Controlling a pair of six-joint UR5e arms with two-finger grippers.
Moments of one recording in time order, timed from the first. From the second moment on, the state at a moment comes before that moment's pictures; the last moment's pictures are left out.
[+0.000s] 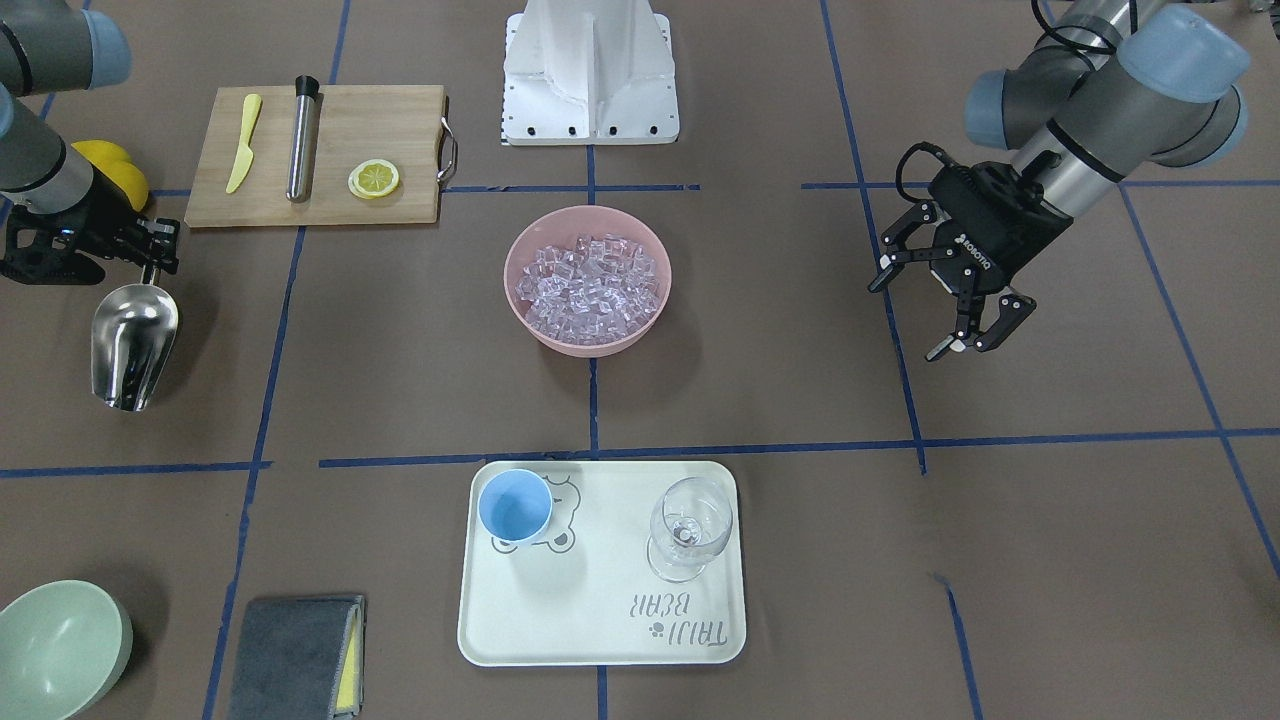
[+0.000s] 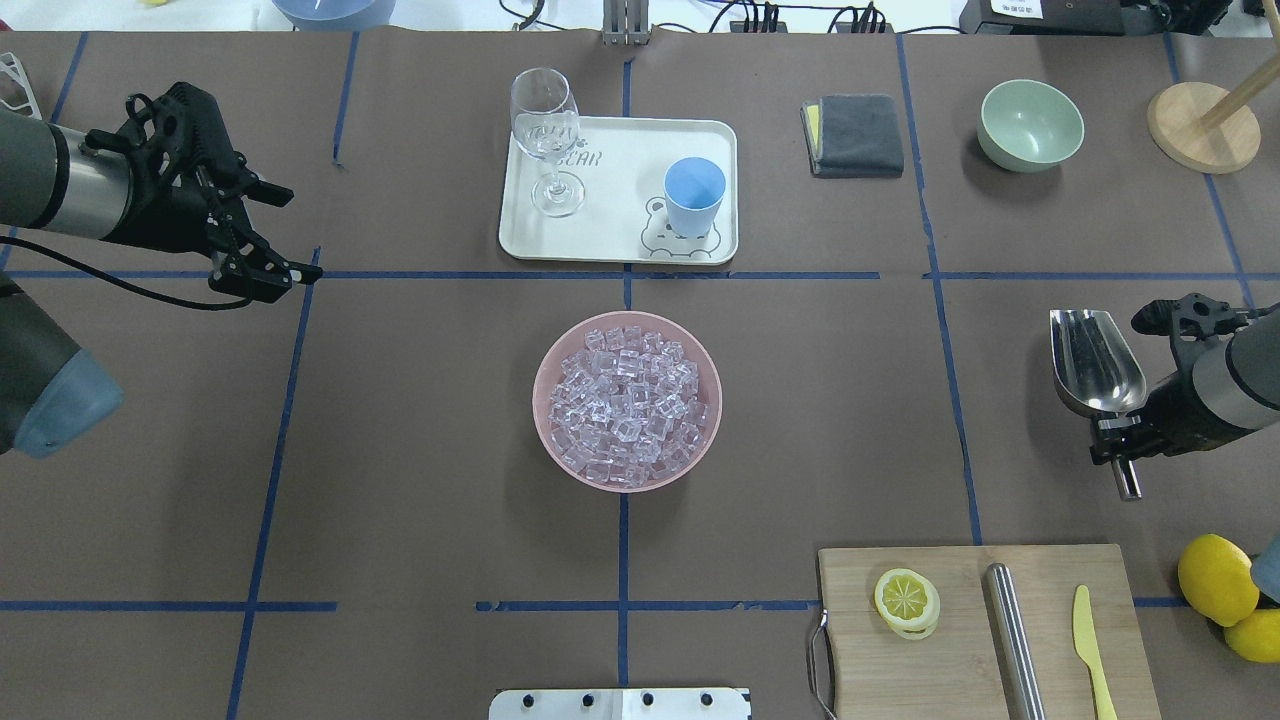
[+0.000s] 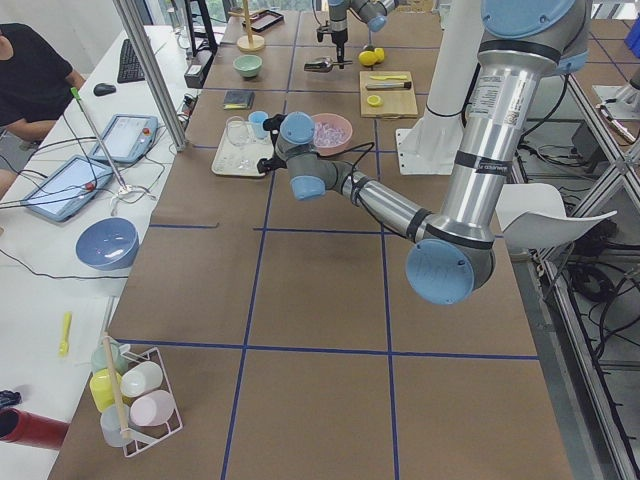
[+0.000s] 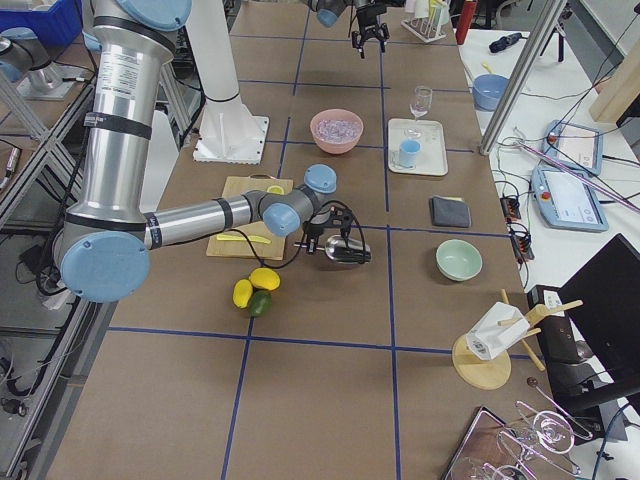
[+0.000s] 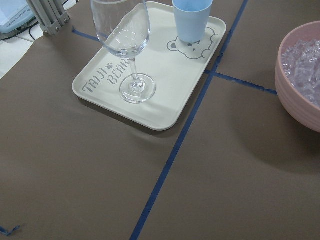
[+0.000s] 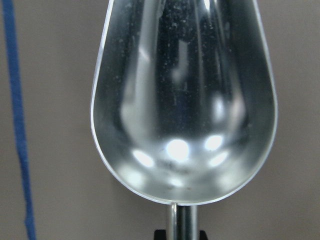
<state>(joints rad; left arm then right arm) -0.93 -1.81 -1.77 -2.37 -2.16 -0.06 0.83 -1.76 1.94 -1.19 2.17 0.93</state>
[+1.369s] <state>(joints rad) -0.92 -1.83 -1.77 -2.38 -2.16 -0.12 0.95 -1.71 2.09 -1.21 2.10 0.41</state>
